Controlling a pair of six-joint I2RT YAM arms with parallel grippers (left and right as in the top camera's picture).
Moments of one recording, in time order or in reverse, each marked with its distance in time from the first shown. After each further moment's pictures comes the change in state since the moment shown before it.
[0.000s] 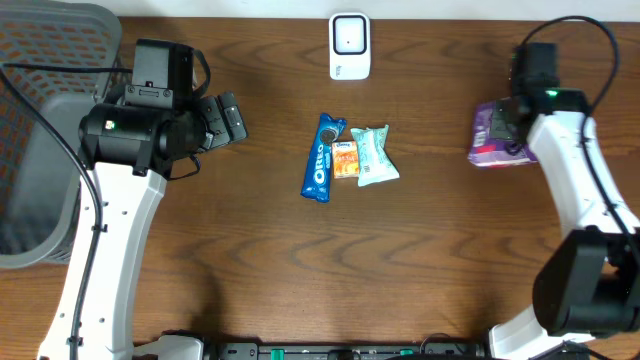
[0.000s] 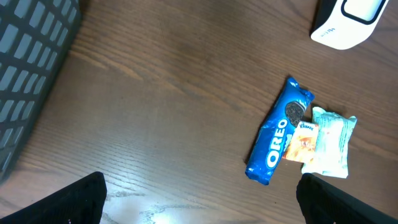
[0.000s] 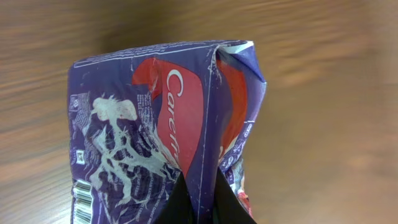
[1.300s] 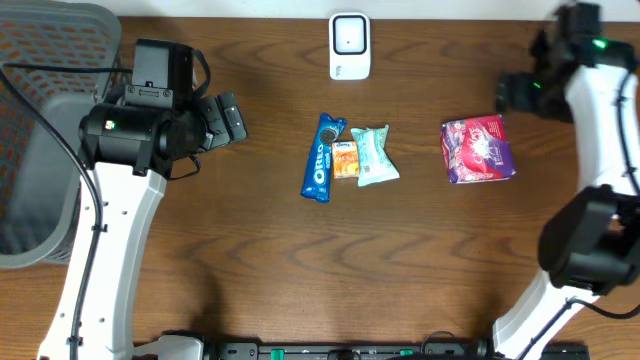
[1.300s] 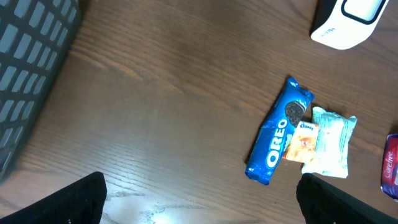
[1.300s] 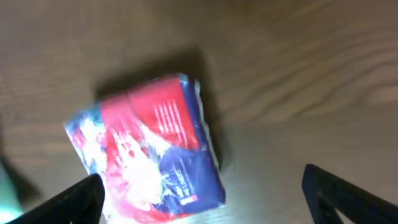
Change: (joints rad) left arm 0.000 0.000 0.000 0.000 0.000 0.000; right arm -0.194 0.243 0.391 -0.311 -0.444 -0.146
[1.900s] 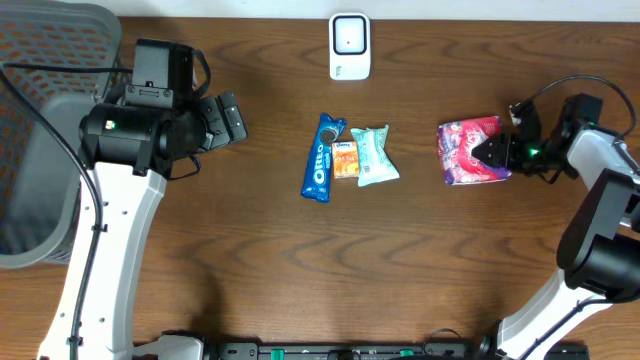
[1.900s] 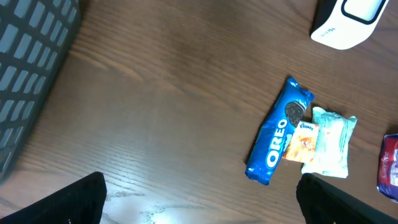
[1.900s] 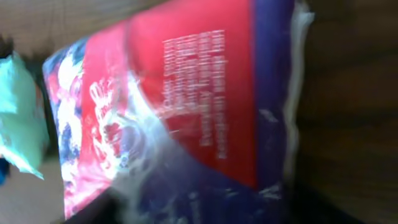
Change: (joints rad) left arm 0.000 0.000 0.000 0.000 0.000 0.000; right arm -0.134 0.002 -0.546 0.499 -0.550 -0.192
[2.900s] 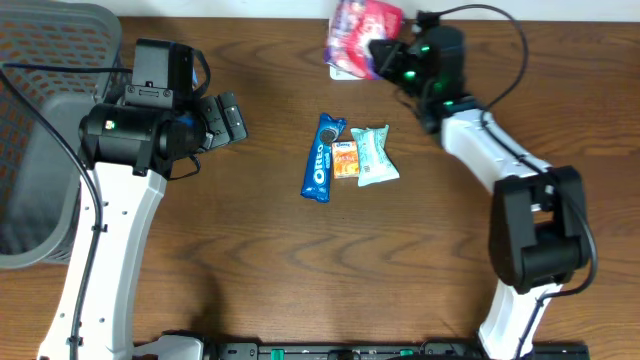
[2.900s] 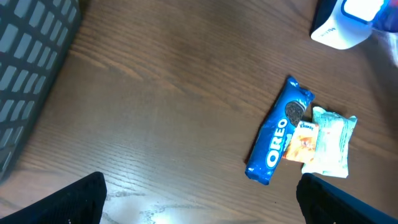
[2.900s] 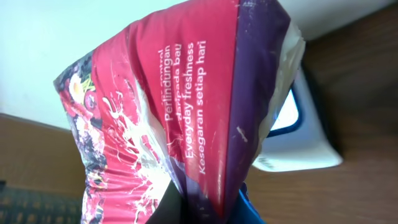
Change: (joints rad) left arm 0.000 0.000 0.000 0.000 0.000 0.000; right arm 0.612 0.013 0.117 0.907 0.299 1.057
